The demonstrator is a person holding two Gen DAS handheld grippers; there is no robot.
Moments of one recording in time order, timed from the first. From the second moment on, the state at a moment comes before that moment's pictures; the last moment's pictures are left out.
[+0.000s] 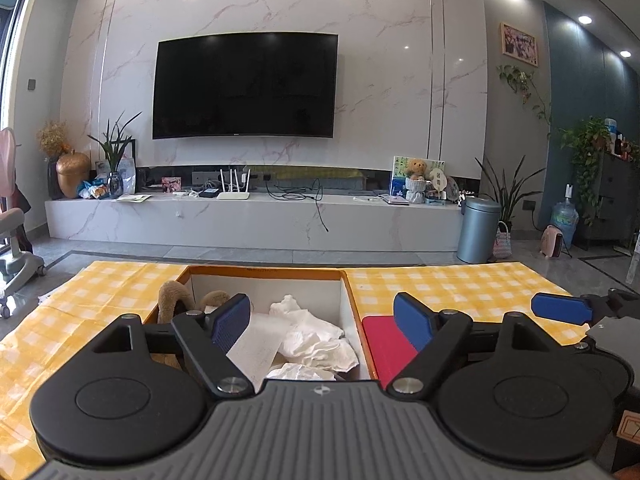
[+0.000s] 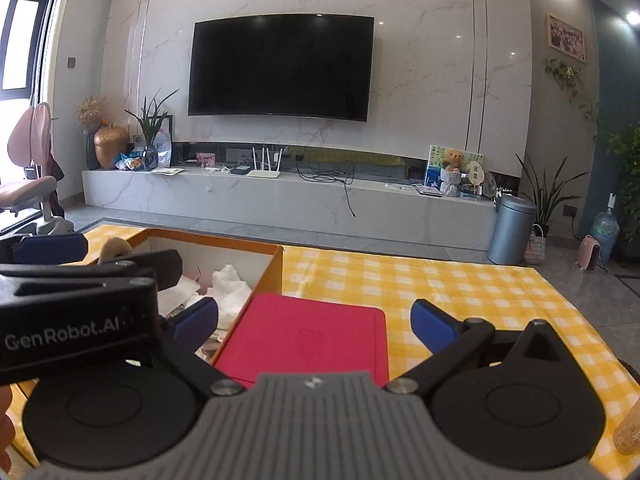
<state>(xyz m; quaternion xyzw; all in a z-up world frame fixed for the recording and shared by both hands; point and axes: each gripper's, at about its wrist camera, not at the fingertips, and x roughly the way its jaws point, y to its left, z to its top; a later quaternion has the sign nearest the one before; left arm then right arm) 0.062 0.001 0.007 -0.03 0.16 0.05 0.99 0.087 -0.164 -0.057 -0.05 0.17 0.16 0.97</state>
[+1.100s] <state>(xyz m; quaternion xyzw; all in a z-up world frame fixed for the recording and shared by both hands) 0.061 -0.004 0.007 -0.04 0.17 0.07 0.98 0.087 -0.165 -0.064 -0.05 0.19 0.16 0.97</state>
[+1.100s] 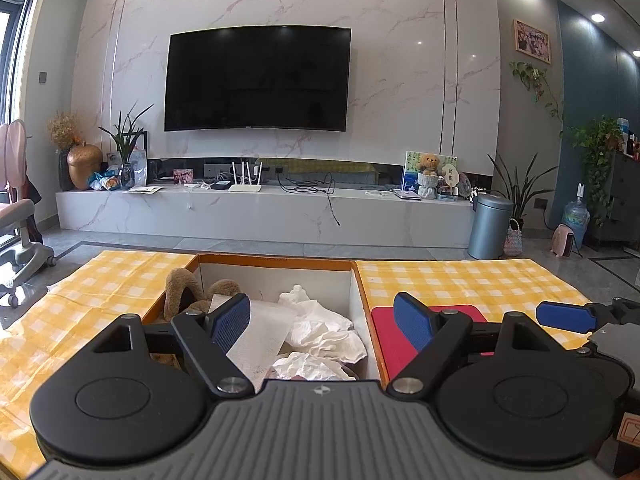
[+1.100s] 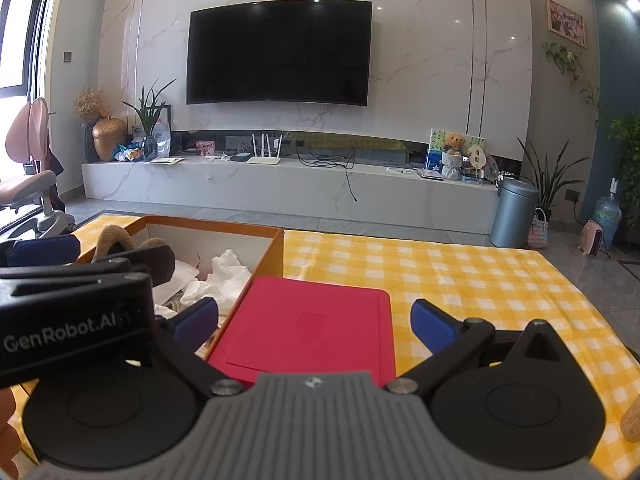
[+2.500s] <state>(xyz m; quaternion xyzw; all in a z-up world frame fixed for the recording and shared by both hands) 0.066 -0.006 0.001 0.00 0.18 0.09 0.98 0.093 -0.160 -0.073 -0.06 0.22 0.15 0.96</state>
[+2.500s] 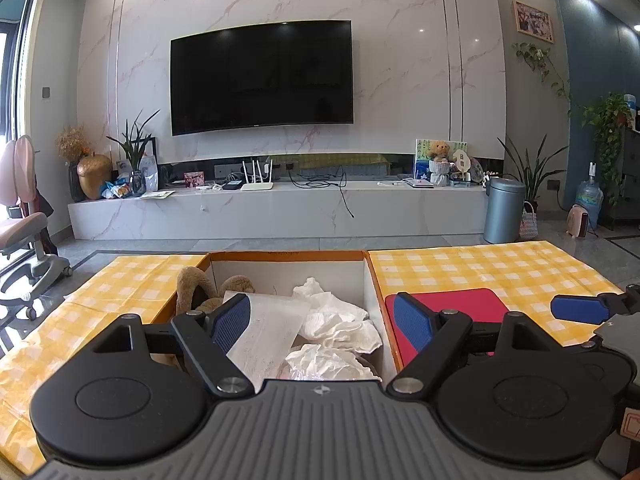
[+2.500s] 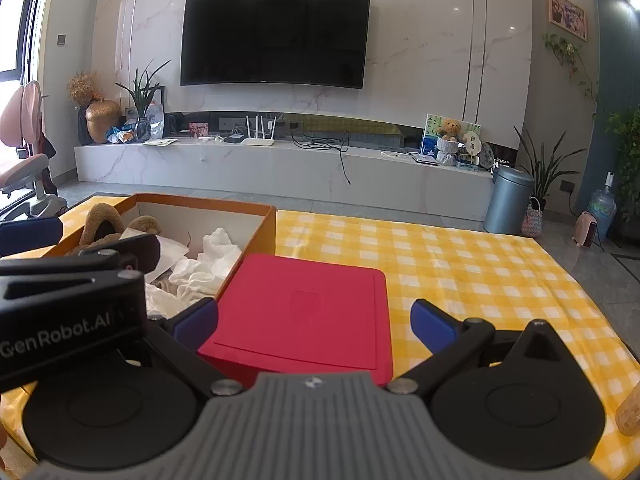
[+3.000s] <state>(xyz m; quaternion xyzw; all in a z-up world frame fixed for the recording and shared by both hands) 0.069 -0.006 -0.001 -0.01 0.20 0.09 0.98 0.096 -0.159 -0.077 -0.06 0.23 0.15 0.96</state>
